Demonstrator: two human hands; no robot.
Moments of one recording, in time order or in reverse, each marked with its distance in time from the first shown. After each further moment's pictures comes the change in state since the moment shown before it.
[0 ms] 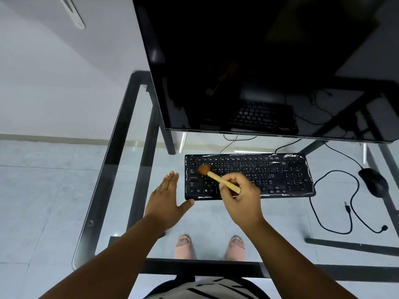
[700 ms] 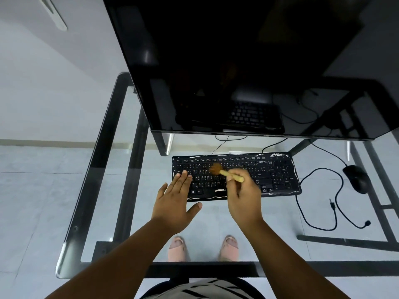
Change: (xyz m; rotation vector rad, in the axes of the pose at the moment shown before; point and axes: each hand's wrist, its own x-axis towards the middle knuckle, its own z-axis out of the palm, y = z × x) left_hand 0.002 0.047 0.016 0.177 0.044 0.180; right_hand 0.007 0.017 -0.024 -0.032 0.124 0.060
